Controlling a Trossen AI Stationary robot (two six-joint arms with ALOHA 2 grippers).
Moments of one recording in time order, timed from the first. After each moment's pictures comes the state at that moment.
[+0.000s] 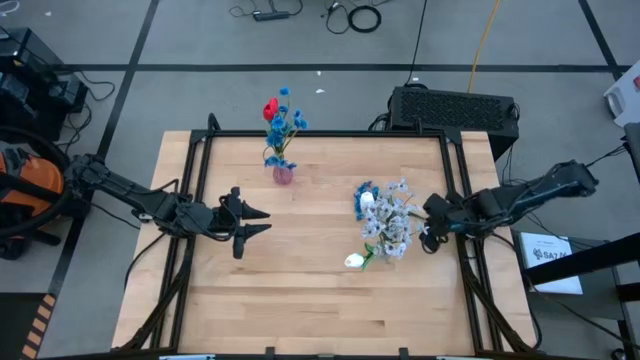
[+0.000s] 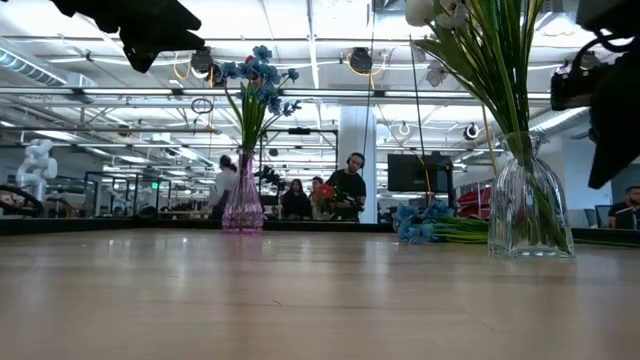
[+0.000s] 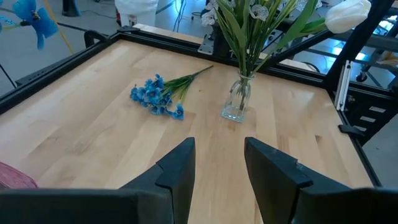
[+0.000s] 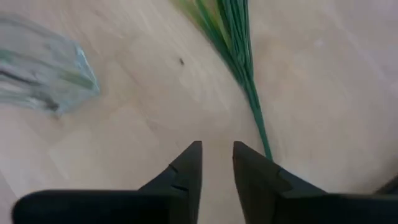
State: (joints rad) left arm -0.39 0.82 0.56 -0.09 -0.47 -0.36; right arm 0.31 0.72 0.52 -1.04 0.28 0.95
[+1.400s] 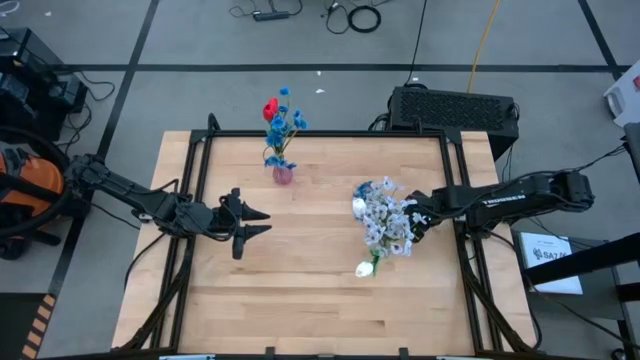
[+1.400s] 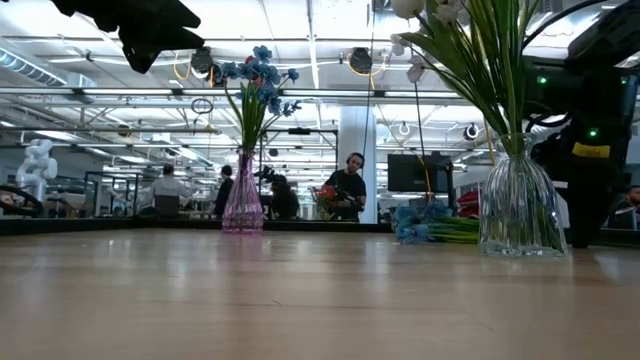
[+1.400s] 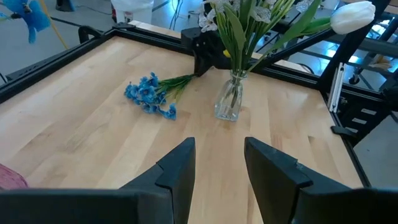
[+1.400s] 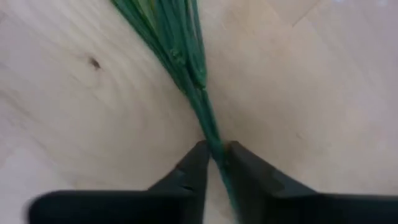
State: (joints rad) left arm -0.39 0.82 0.56 -0.09 -0.45 -0.39; right arm -0.10 1.11 0.39 -0.75 0.12 0.70
